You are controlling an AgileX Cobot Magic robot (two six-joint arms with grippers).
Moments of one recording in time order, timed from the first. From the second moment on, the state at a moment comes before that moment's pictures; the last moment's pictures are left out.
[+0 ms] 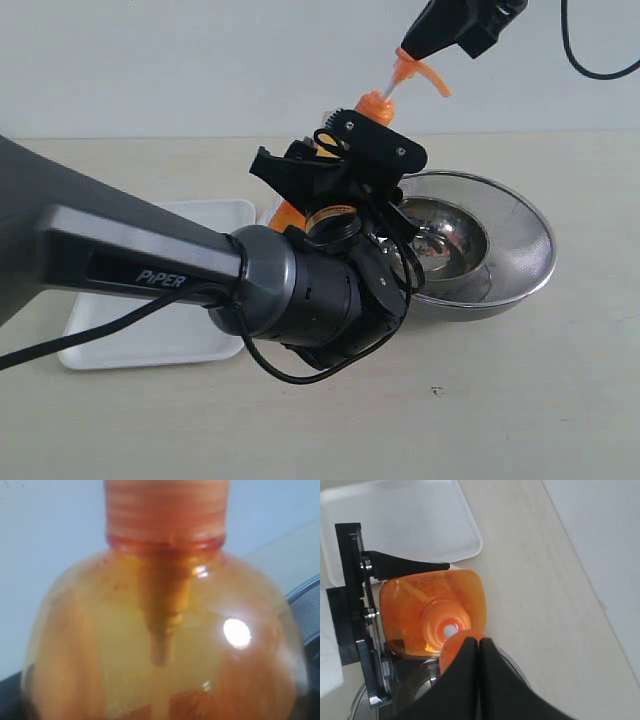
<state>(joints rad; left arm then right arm) -0.98 2.20 -1.32 -1.25 -1.05 1.21 0.22 1.82 -1.81 0.61 1.18 -1.26</state>
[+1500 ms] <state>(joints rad) -0.98 2.20 -1.32 -1.26 -1.06 1.22 0.22 1.82 -1.77 0.64 1.16 -1.27</state>
